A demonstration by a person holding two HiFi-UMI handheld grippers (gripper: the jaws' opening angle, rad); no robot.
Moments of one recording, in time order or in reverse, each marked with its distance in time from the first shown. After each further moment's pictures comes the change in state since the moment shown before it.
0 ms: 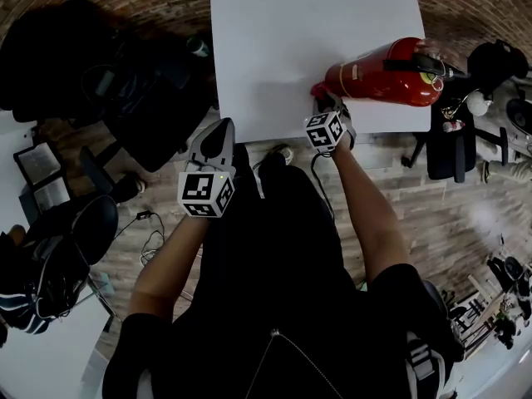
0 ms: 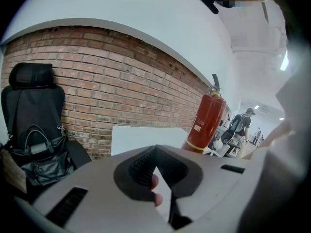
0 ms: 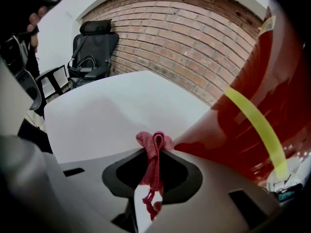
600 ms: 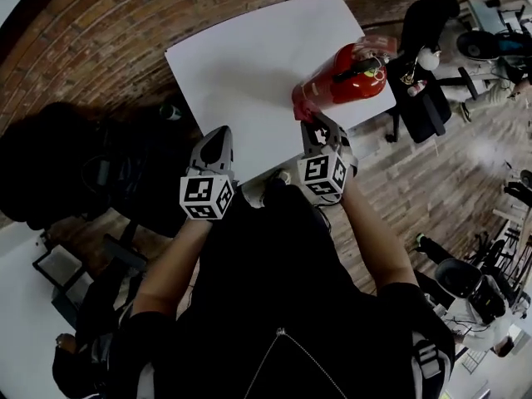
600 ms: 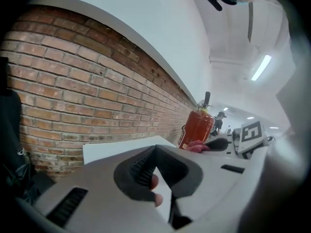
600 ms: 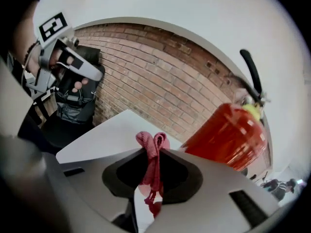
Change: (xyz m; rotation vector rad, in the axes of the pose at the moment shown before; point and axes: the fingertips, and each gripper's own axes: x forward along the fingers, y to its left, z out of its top) left arm 0.051 -0.007 0.097 0.098 -0.012 -0.331; right arm -0.203 -0.046 0.131 0.065 -0.174 -0.257
